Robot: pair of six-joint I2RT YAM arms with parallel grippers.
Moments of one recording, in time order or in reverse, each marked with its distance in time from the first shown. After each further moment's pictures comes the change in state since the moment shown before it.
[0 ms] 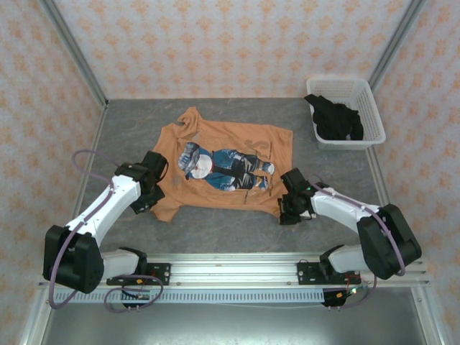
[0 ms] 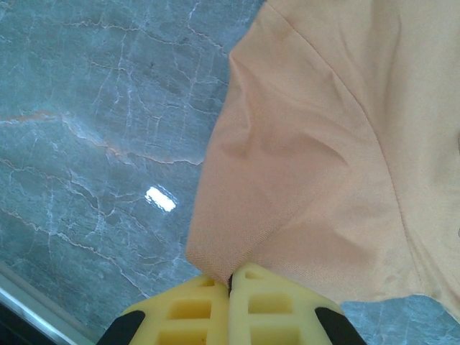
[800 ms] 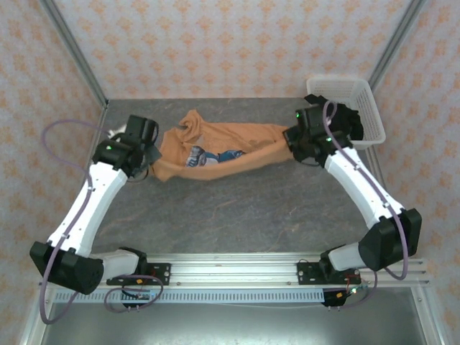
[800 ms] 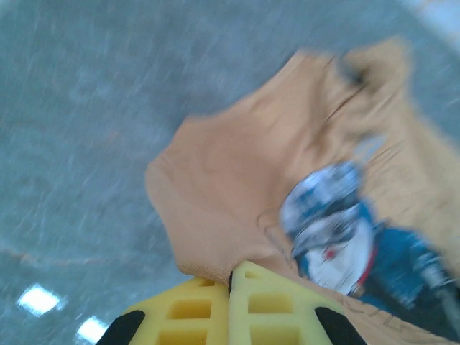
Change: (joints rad) left arm 0.000 -0.009 0.497 -0.007 -0.051 0.002; right arm -0.138 0.040 0.755 -0.181 0.246 -0.699
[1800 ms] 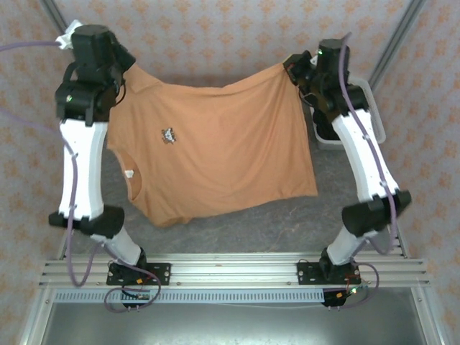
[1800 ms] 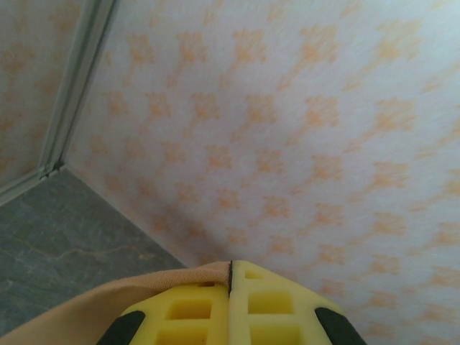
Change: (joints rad) left arm 0.144 0.473 1.049 0.102 -0.030 0.168; right arm -0.085 0.332 0.685 0.127 -0.243 -0.296
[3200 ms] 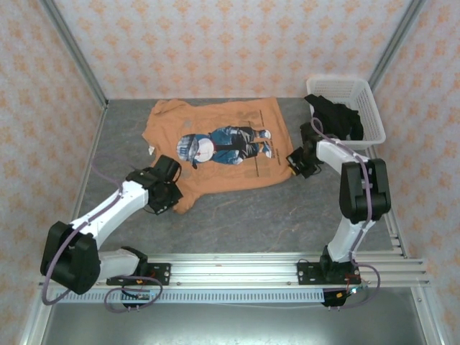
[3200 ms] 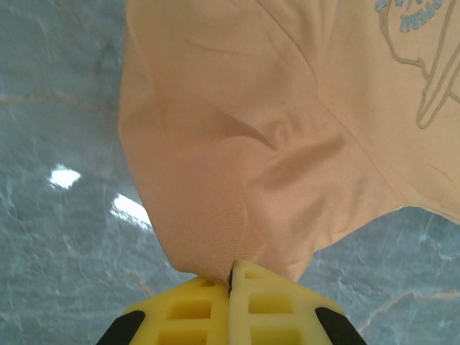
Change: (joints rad) left arm -0.292 -0.479 -1.625 0.138 0.305 -0.276; right arm -0.124 0.042 -0.878 -0.093 0.012 0.026
